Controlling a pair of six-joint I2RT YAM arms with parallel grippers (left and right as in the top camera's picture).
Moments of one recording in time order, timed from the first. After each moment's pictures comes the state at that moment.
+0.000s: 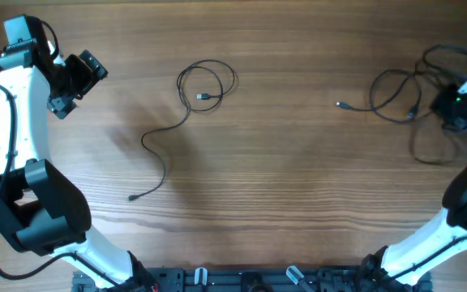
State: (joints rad) left arm 0.31 1.88 1.66 -1.02 0.17 -0.45; right arm -0.55 1.98 1.39 -0.58 -0.16 0.14
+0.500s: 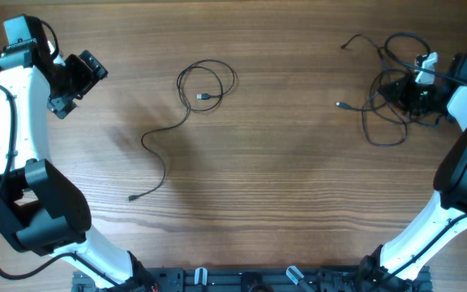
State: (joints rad) left arm 0.31 1.88 1.66 -1.02 0.17 -0.45; right arm -0.44 2.11 1.39 -0.49 -0.73 0.06
